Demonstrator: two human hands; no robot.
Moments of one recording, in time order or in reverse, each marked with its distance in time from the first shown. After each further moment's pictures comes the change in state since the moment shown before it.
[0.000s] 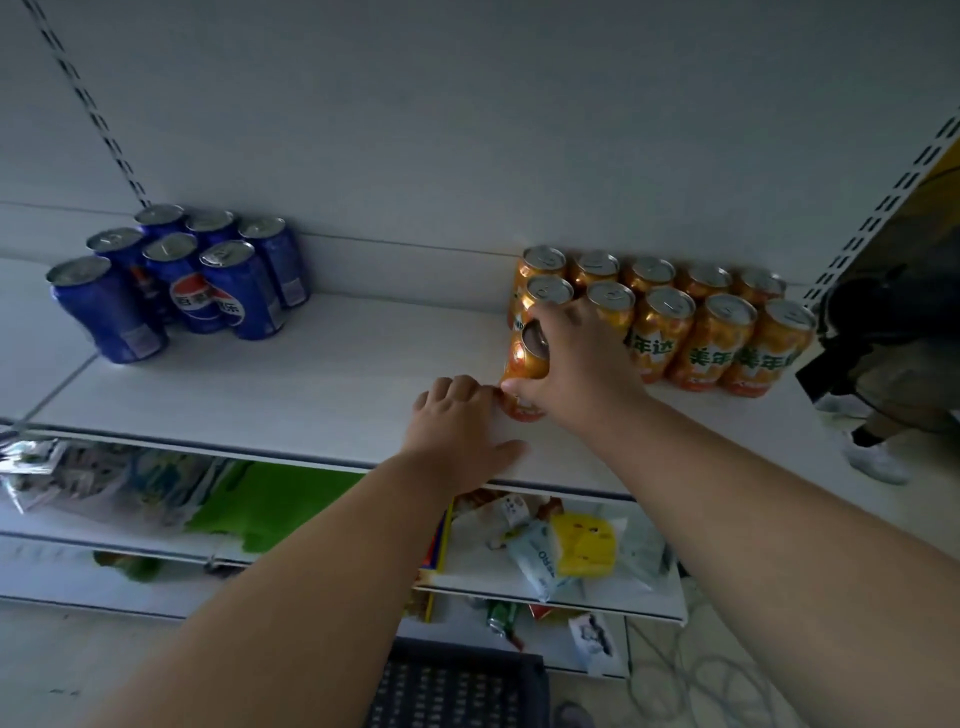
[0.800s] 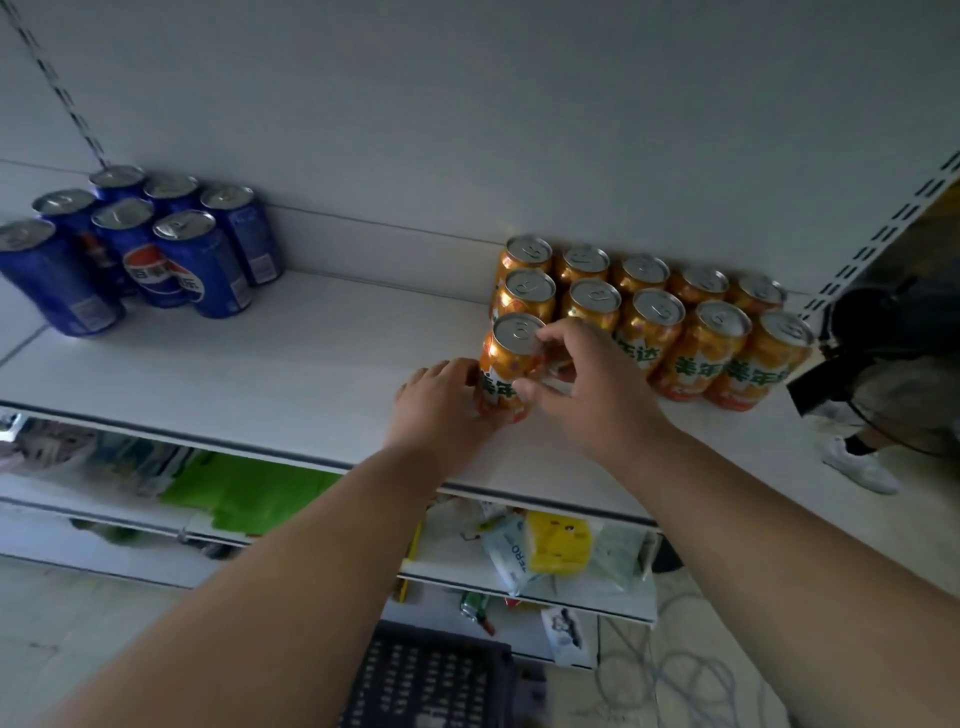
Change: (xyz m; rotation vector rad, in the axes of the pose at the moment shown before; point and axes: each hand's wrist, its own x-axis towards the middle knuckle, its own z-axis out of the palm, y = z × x) left_hand 0.025 0.023 0.003 -0.260 0.099 -0.174; right_hand -0.011 0.056 0.005 0.358 0.023 -0.111
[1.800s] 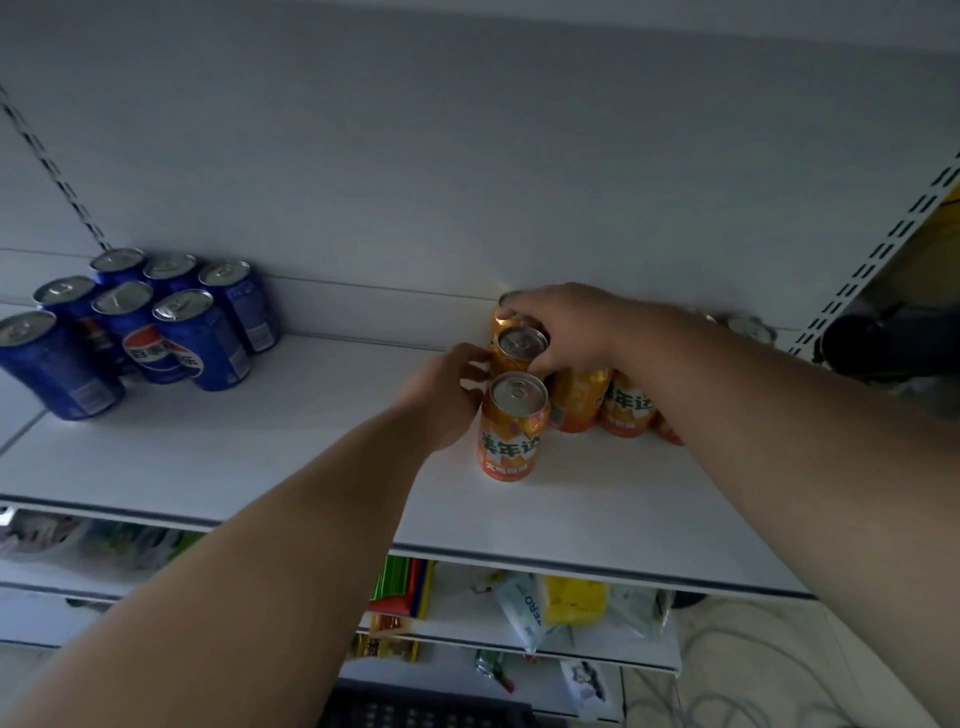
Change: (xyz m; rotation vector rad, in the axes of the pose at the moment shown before) left_hand 0.081 0.003 -0.027 -0.365 -0.102 -0.042; right_hand 0.129 -0.015 -0.046 -0.386 -0.511 -0.040
